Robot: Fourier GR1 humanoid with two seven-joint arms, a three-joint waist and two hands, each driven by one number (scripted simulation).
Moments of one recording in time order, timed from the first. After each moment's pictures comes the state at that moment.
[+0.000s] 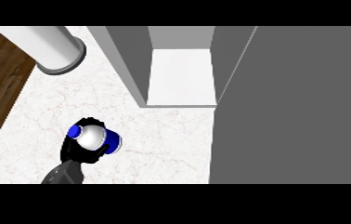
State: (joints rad) left arm -0.34 0.16 0.34 -0.43 0.30 -0.55 -0.64; right arm 0.61 -0.04 0.15 -2.17 -0.27 0.35 -0.13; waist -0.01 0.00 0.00
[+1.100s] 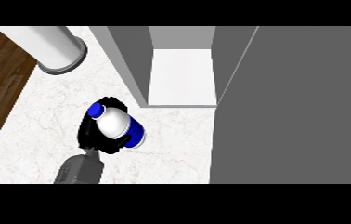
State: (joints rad) left arm -0.17 0.01 0.06 -1.20 0.46 -0.25 -0.23; right arm 0.60 -0.03 0.20 -2.14 -0.25 0.34 -0.14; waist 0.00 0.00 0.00
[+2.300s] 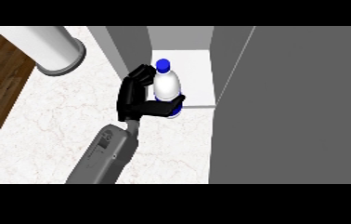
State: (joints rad) left arm -0.45 0.01 -0.28 -1.19 0.35 0.43 -0.20; right arm 0.54 -0.03 0.25 -2.13 -0.24 0.29 -0.12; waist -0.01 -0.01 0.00
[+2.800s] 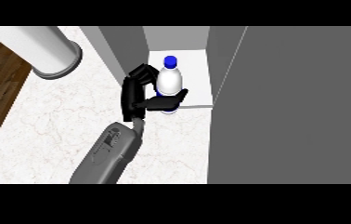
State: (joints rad) left arm -0.49 0.01 -0.31 -1.15 0.25 0.67 -0.15; right arm 0.52 -0.03 0.25 -2.09 -0.26 0.31 -0.13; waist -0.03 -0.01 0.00
